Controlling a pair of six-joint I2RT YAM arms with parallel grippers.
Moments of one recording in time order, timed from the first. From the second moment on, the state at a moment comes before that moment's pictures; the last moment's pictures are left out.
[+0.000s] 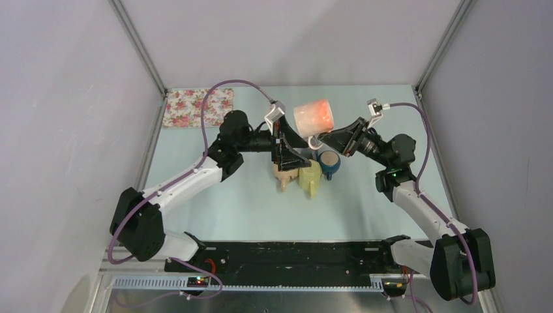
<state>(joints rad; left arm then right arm) -0.63 1.39 1.01 0.40 0.95 -0.44 0.25 1.11 0.64 0.80 -0.81 0.89</state>
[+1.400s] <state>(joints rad) -0.62 1.40 0.99 0.38 0.95 -0.46 0.36 1.20 0.58 1.06 -0.73 1.06</state>
